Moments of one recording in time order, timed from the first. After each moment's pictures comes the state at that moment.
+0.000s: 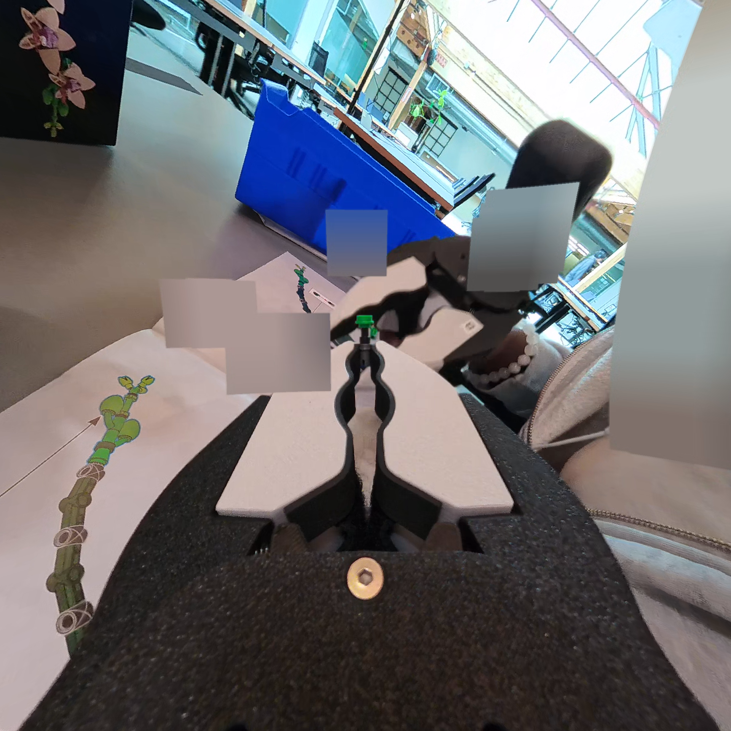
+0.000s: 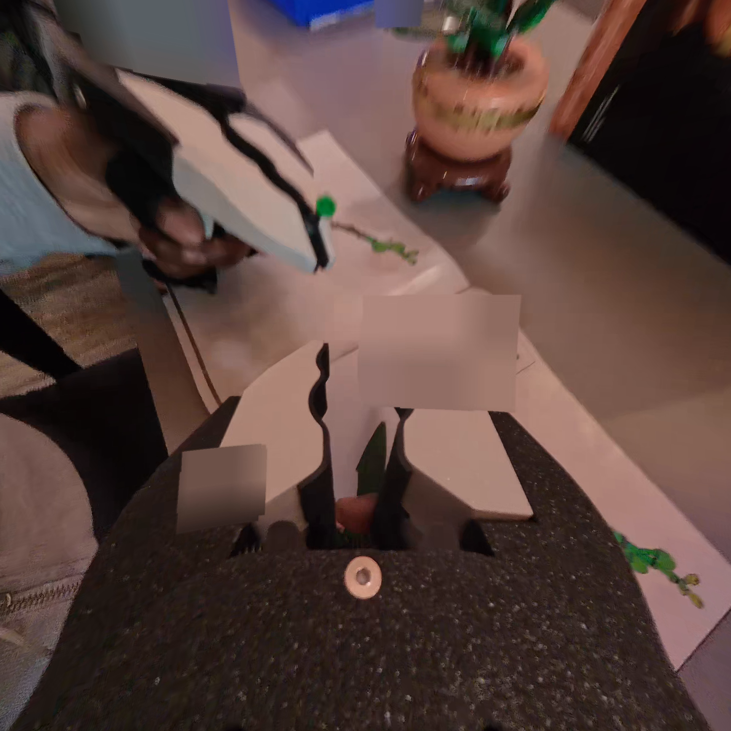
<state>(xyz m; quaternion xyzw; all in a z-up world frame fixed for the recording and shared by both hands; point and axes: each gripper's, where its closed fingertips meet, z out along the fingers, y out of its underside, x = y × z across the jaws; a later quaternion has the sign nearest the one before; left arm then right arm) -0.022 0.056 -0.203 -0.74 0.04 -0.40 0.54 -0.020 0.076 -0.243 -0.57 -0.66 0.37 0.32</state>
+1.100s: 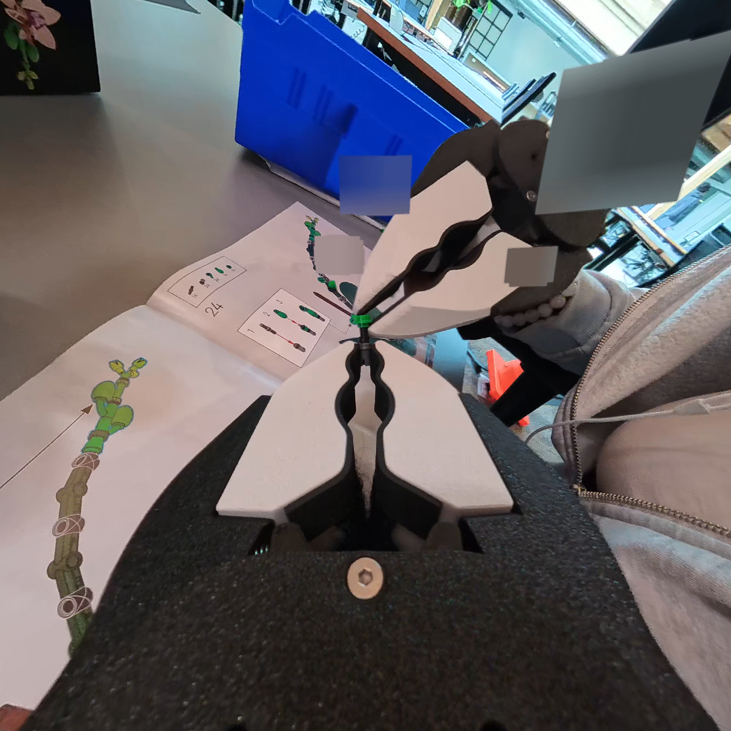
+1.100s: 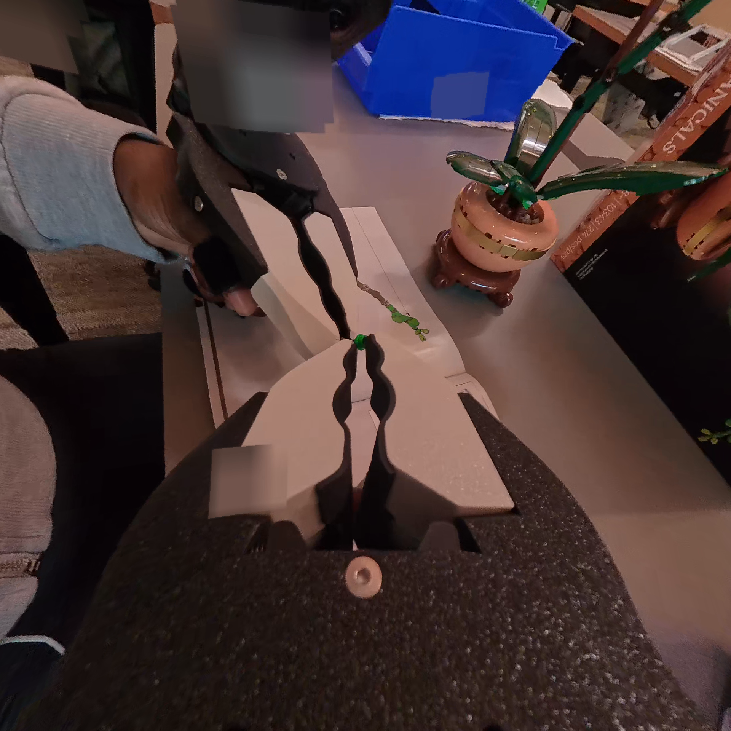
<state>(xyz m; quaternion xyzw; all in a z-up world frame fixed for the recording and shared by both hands) -0.010 0.056 -0.222 -0.80 0.08 -0.34 0.49 -0.032 0.060 -0.210 -0.45 -0.72 0.38 0.37</state>
